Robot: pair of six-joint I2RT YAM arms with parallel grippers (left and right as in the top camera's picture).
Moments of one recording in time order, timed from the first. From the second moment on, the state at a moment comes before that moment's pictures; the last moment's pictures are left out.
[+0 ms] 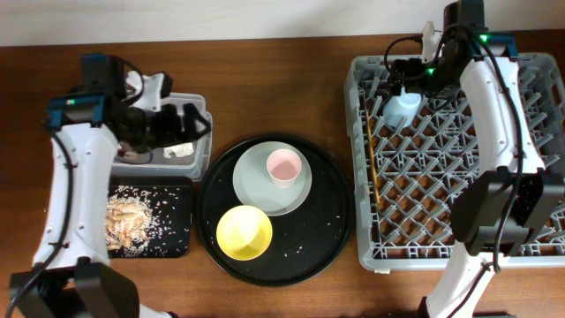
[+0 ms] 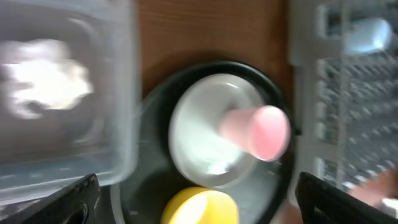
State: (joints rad) left arm 0.08 1.68 1.59 -1.14 0.51 -0.03; right arm -0.08 2.08 2.03 -1.15 -0.21 0.00
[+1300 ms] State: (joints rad) left arm -0.52 1.68 1.15 -0.59 0.04 -0.47; right arm -0.08 2.08 2.03 -1.15 -0.21 0.00
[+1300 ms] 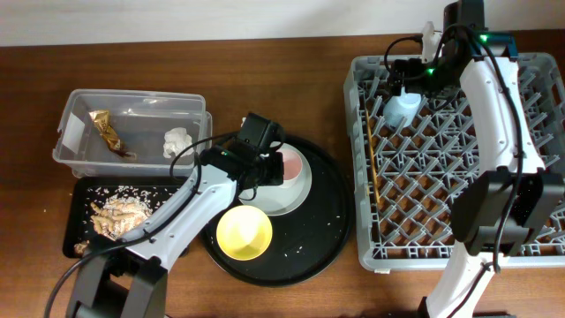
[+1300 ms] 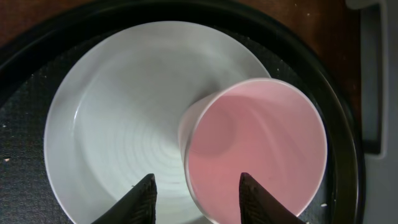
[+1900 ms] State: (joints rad) left arm -0.50 1.72 1.15 -0.53 0.01 -0.49; right arm -0.08 2.08 2.03 -1.15 -0.21 0.00
